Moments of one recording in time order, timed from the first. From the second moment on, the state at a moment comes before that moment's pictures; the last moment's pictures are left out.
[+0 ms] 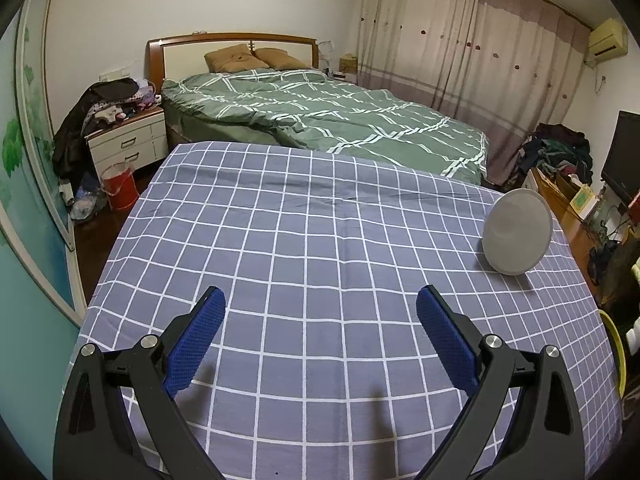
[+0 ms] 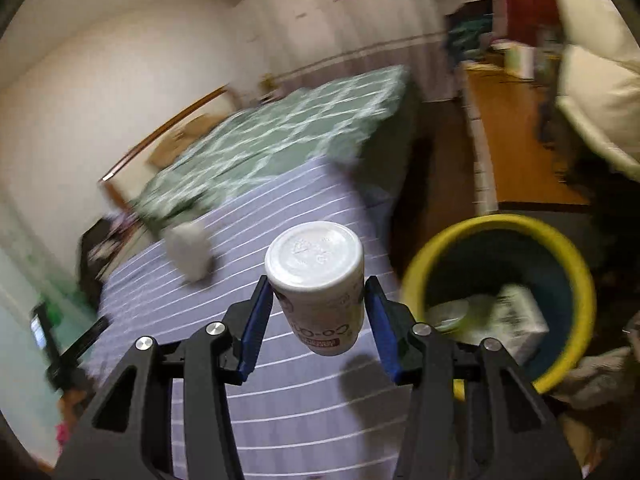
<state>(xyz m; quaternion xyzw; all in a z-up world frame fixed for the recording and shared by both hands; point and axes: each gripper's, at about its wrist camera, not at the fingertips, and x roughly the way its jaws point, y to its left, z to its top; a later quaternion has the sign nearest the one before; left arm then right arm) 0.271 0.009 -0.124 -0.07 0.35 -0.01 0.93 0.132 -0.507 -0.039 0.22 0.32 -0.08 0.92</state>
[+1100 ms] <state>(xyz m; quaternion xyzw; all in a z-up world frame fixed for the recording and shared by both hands) 0.264 -0.094 -0.122 0.04 0.38 -0.17 0.91 0.215 -0.433 -0.060 0.20 0.30 -0.05 0.93</state>
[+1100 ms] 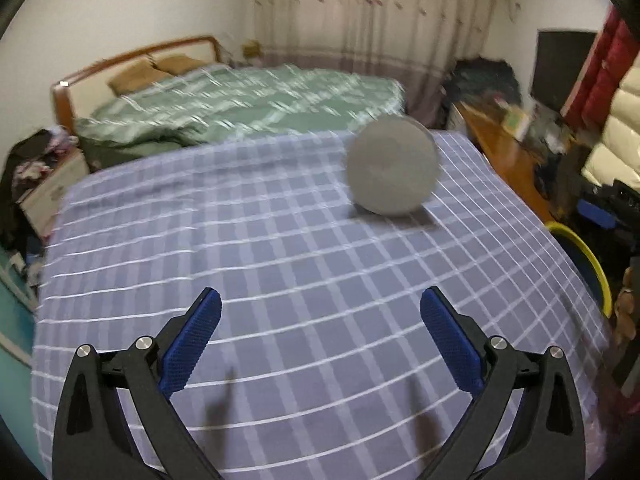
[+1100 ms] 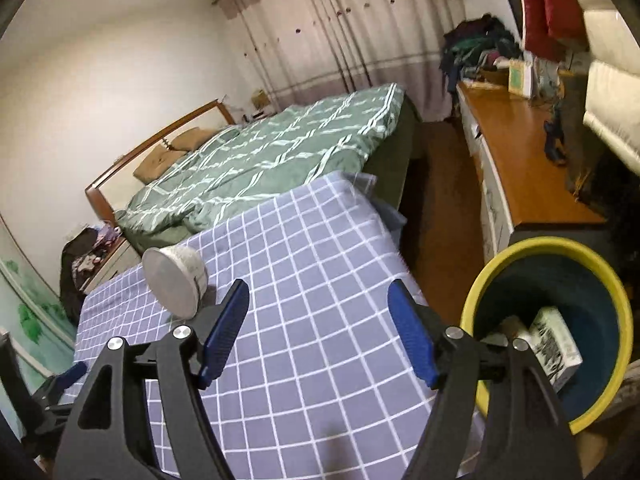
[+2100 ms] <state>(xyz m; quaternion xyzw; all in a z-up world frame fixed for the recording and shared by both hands) 0.391 -0.216 -0.126 0.09 0.39 -0.18 0.90 0.213 -0.426 -0.068 0.22 0.31 -0.01 0.93</state>
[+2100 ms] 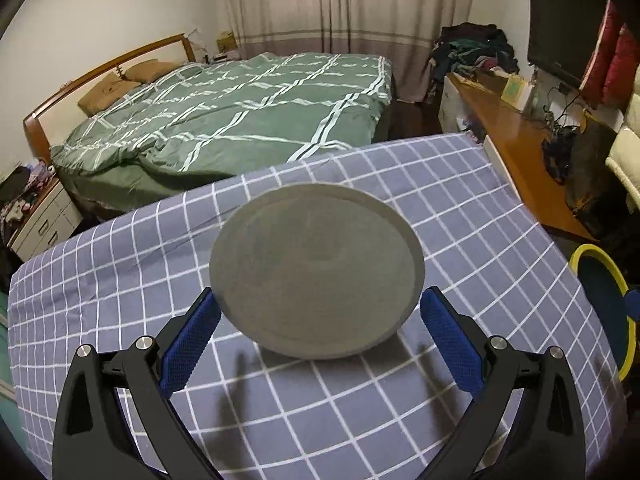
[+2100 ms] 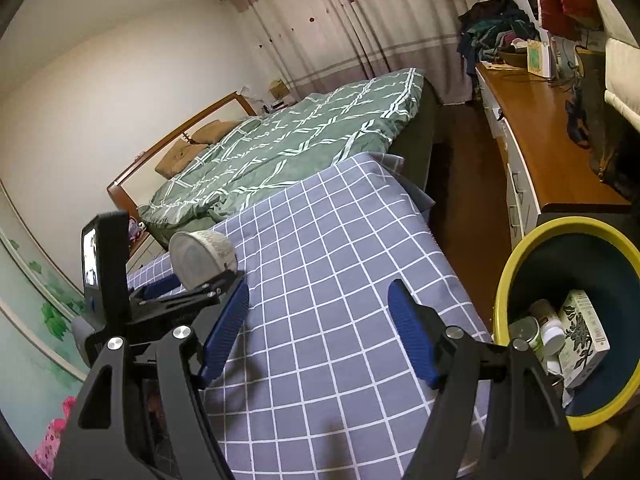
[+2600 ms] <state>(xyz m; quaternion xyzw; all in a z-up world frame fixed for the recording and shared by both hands) 0.363 -0.216 -0.101 0.10 0.38 -0.19 0.90 0.202 -0.446 -0.056 0.25 0.28 -0.02 0.93</state>
